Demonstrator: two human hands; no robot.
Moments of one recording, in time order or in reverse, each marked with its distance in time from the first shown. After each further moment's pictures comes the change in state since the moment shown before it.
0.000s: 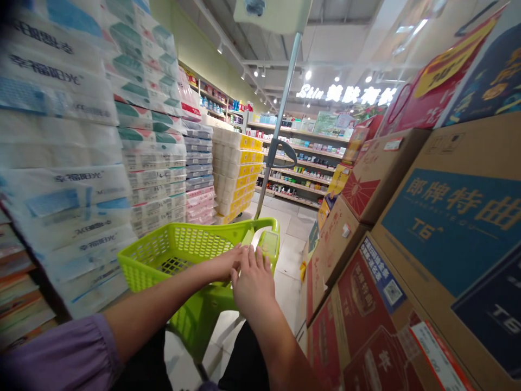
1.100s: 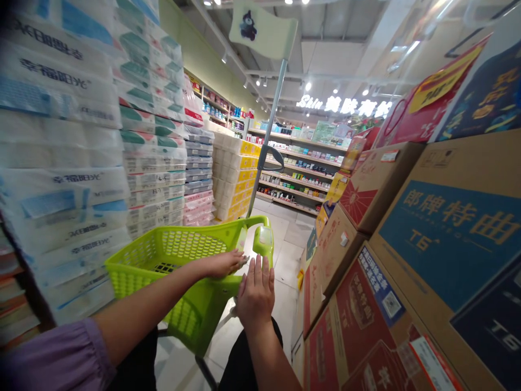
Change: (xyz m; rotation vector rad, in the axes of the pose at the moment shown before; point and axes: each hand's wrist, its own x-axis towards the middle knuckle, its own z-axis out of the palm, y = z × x) left_hand 0.003 -0.020 -0.018 -0.174 0.072 -0.054; right_hand 0.004 0.024 0.080 -0.155 0.936 -0.150
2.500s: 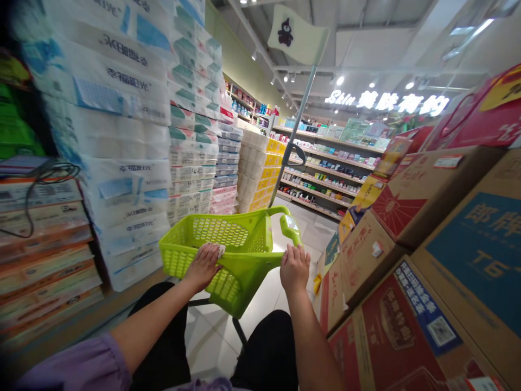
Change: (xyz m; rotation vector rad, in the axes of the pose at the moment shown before) left_hand -0.131 -0.072 0.087 0.480 0.559 -0.455; right_hand 0.018 0.060 0.062 -0.017 -0.153 0.071
